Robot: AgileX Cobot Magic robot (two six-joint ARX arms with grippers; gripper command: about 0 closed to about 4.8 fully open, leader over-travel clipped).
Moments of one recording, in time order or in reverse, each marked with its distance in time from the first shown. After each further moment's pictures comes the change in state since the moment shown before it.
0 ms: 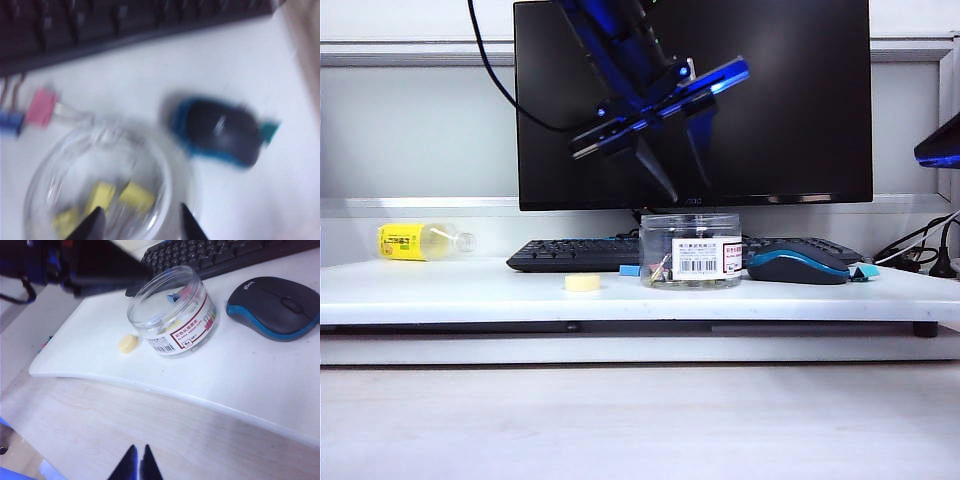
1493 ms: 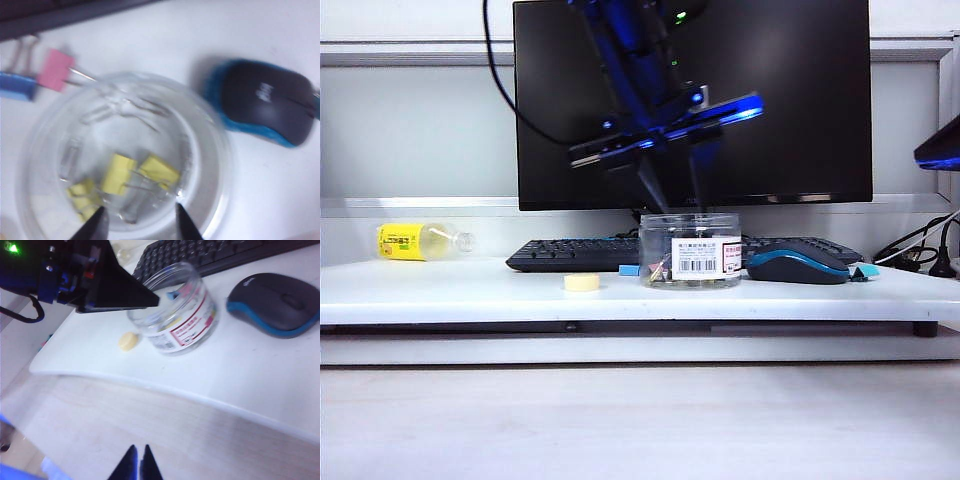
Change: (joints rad) left arm -0.046 0.056 0.049 -0.154 -0.125 0.002; right arm 0.012 -0.001 0.000 -0.009 0.003 0.000
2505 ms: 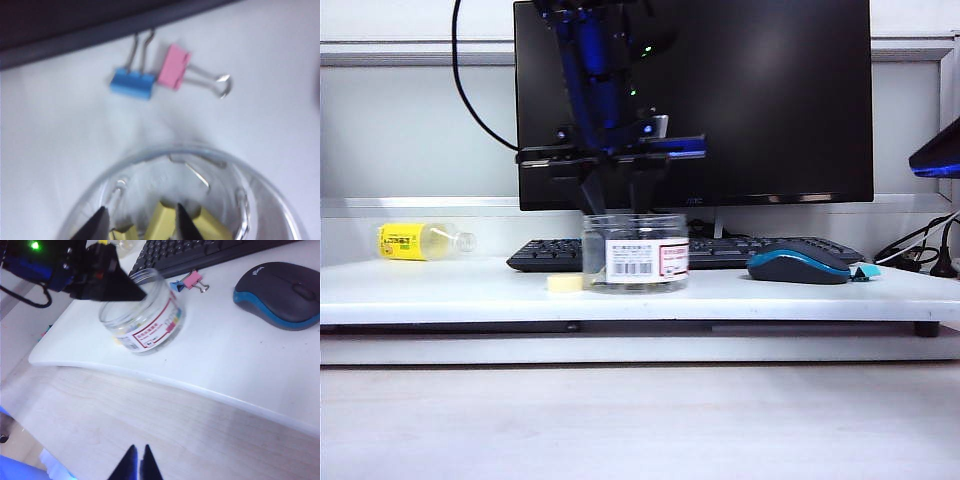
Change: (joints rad) left arm 0.077 0.016 0.000 -0.111 -0.118 0.103; right arm 0.026 0.000 0.000 -0.023 0.017 -0.021
